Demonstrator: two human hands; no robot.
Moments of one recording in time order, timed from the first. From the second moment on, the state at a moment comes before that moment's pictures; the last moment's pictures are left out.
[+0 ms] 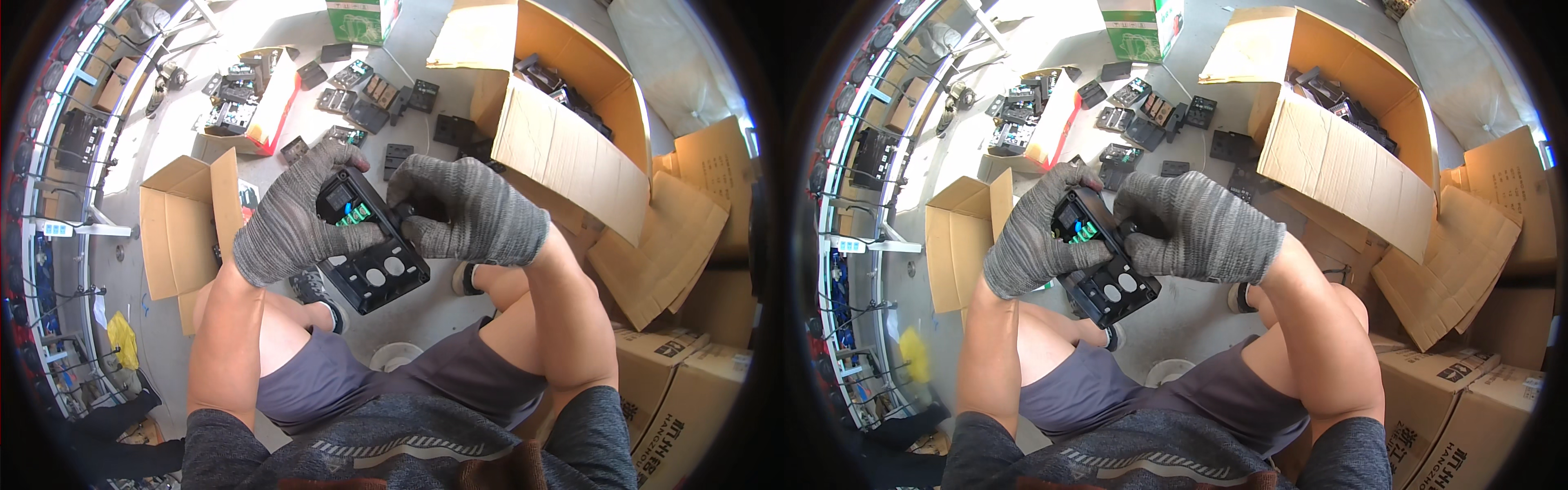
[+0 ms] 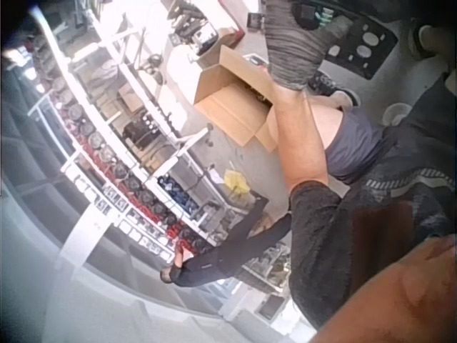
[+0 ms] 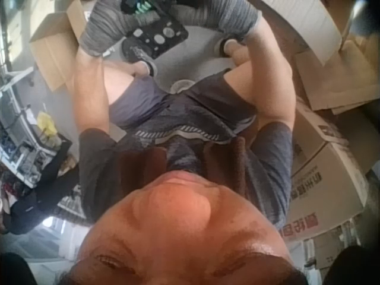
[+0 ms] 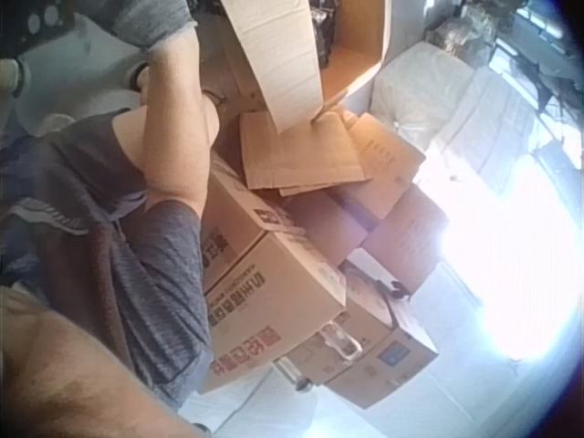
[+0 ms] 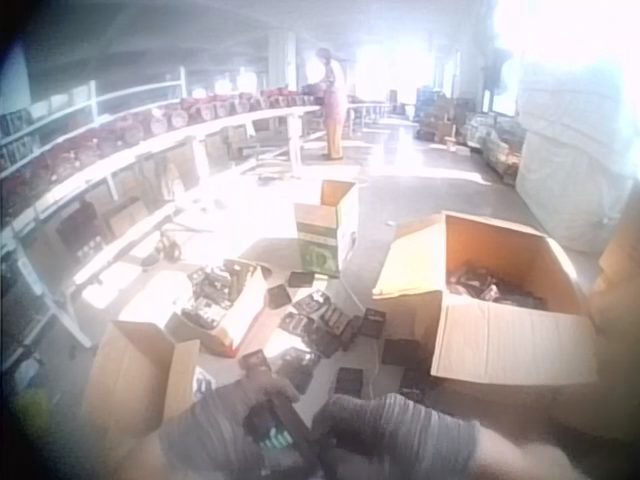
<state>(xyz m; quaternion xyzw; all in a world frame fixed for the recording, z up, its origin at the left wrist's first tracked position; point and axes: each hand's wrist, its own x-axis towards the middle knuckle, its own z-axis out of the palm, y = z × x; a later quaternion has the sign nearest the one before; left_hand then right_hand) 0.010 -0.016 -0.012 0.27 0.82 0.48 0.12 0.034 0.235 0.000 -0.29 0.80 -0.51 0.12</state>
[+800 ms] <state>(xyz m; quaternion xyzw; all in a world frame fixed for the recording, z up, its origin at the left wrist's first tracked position) 0.008 -0.023 -0.016 0.30 0.82 0.47 0.14 0.035 0.233 -0.008 -0.32 0.78 -0.53 0.12</state>
